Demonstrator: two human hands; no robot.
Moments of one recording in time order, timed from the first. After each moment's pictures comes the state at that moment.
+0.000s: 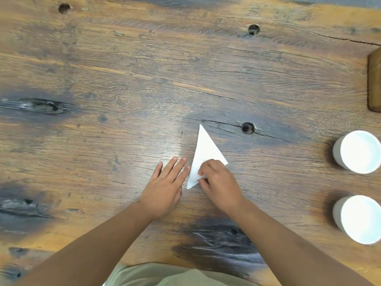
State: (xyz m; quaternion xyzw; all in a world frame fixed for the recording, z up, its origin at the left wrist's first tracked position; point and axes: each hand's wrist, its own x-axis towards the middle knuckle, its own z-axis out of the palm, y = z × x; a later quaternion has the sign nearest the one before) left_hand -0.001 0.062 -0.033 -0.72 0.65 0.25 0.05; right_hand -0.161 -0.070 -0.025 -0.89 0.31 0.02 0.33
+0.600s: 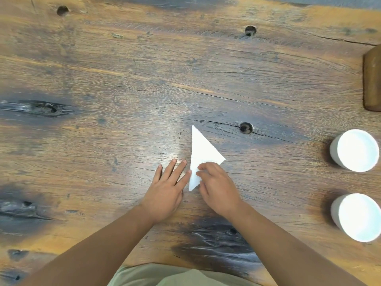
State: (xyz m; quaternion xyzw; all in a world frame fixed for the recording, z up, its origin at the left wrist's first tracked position) left_hand -0.010 0.064 -0.035 -0.72 0.65 0.25 0.06; right_hand -0.168 -0.061 -0.026 -0.90 0.30 0.05 0.30
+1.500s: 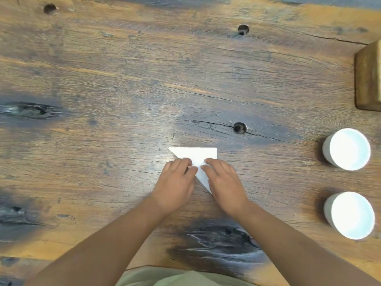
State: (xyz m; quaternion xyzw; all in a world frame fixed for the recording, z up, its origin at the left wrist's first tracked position) left_hand -0.029 0.015 -0.022 -0.72 0.66 0.21 -0.10; right_hand -0.190 -0.082 -0.034 -0.92 0.31 0.08 0.24
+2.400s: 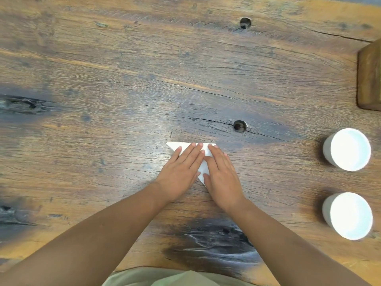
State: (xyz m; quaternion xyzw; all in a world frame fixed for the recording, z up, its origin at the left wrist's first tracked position) left_hand -0.023 -0.009 -0.059 -0.67 0.70 0.23 0.05; right_hand -0.179 -0.084 -0.041 -0.89 0.36 0.06 0.26
